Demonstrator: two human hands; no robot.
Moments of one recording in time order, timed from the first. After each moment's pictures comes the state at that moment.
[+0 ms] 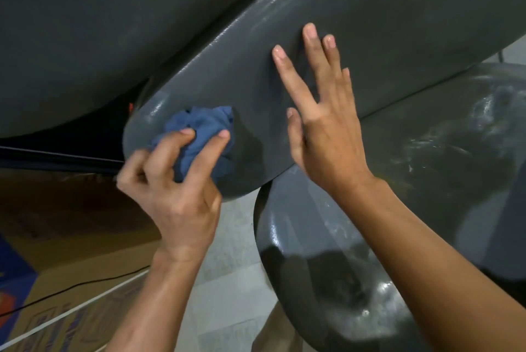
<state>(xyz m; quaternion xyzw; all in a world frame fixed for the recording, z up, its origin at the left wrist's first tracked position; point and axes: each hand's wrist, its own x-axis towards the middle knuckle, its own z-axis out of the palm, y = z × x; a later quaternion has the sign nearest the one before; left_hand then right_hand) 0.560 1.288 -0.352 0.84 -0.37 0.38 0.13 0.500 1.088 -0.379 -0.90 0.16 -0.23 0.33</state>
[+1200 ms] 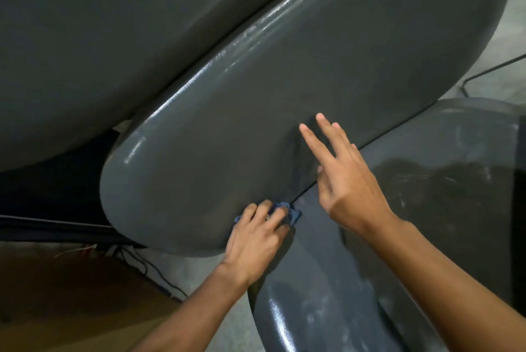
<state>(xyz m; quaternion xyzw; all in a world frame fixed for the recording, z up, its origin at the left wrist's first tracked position) 0.551 1.260 -0.486 0.75 -0.62 0.11 -0.21 0.453 1.055 -0.452 -0.90 0.20 -0.15 0.36</state>
